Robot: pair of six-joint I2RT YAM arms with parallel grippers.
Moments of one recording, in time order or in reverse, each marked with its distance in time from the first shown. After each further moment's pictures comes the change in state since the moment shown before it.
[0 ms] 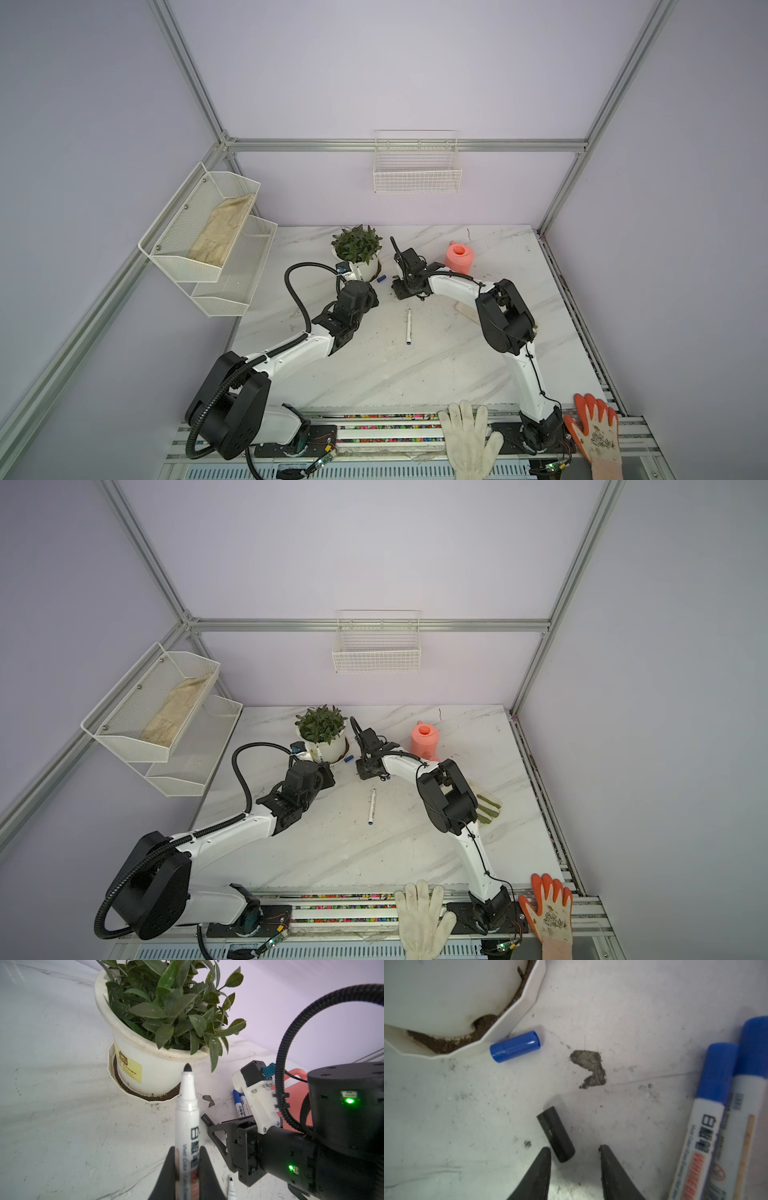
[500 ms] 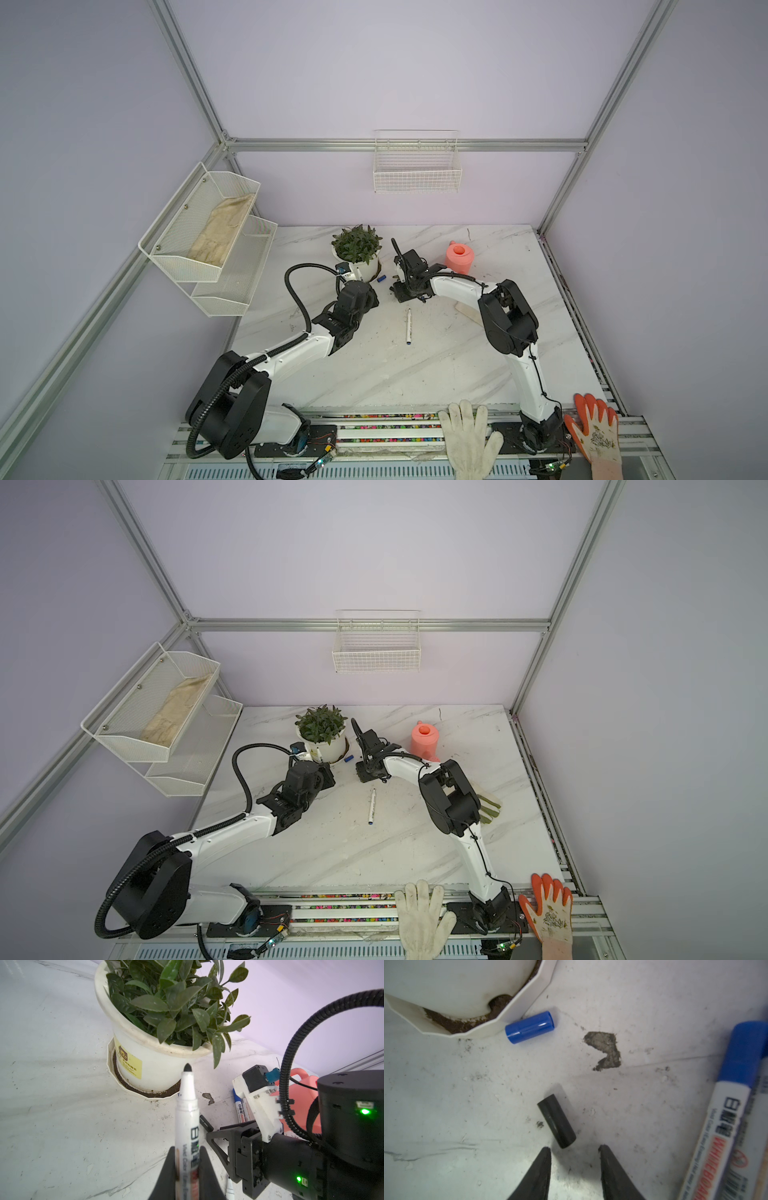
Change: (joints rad) left arm 0.000 0.000 0.000 -0.008 0.003 -0.024; right arm 0.002 -0.014 -0.020 0.006 -0.038 0.002
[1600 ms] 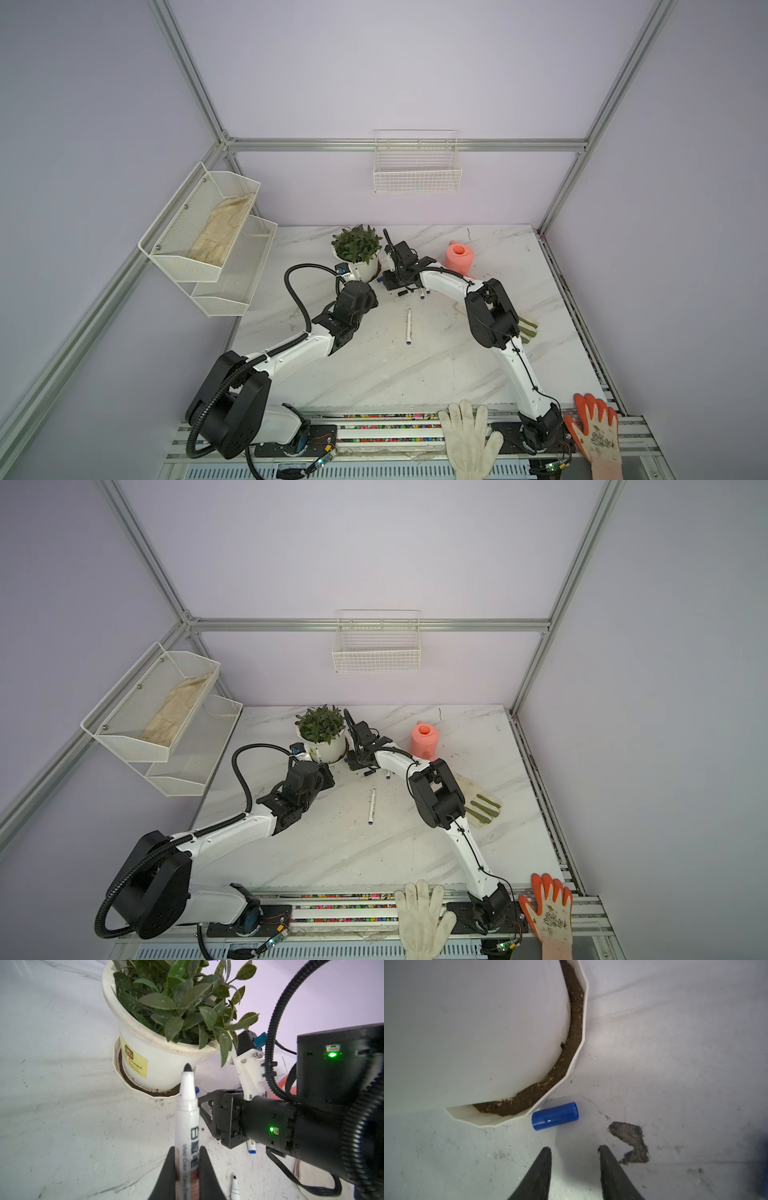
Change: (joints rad) left arm 0.000 0.000 0.000 -0.023 -0.017 0.001; right arm 0.002 0.186 0.287 0.001 -0.031 0.026
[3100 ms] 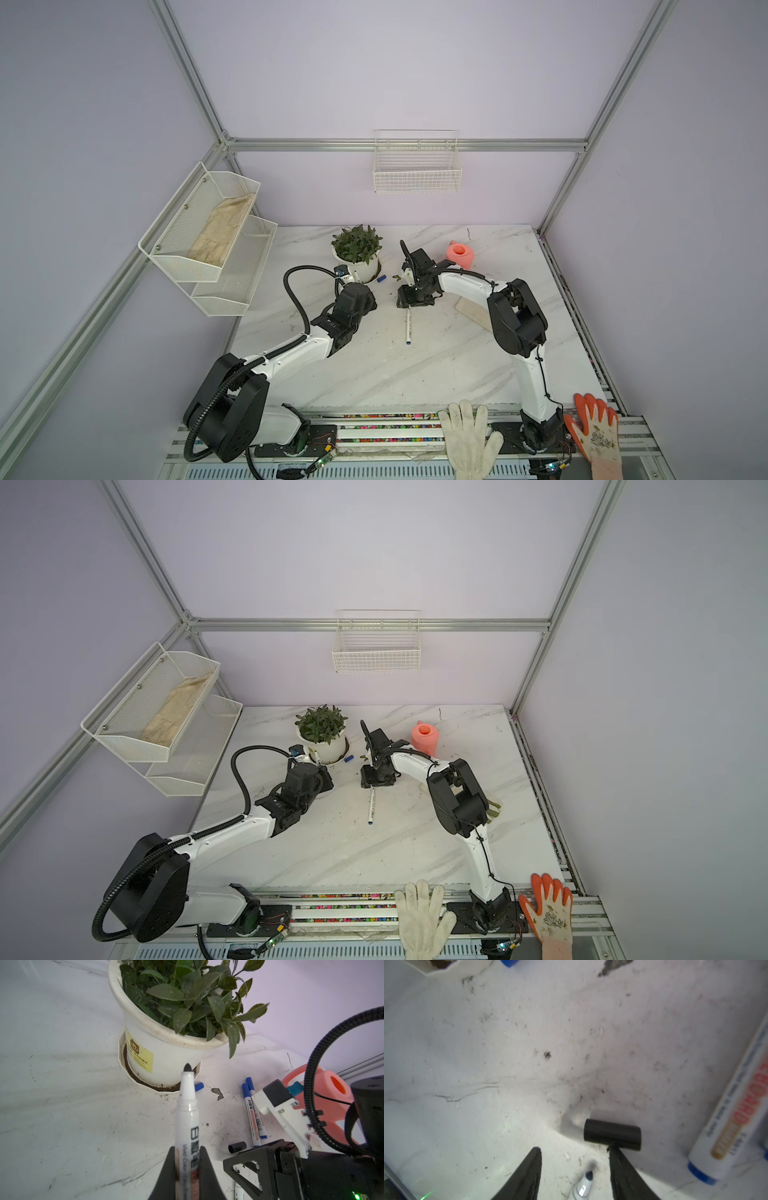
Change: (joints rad) left arm 0.000 -0.016 -0.016 -0.015 -0.005 0.007; right arm -0.047 -0.215 -0.284 -0.186 -0.175 0.078
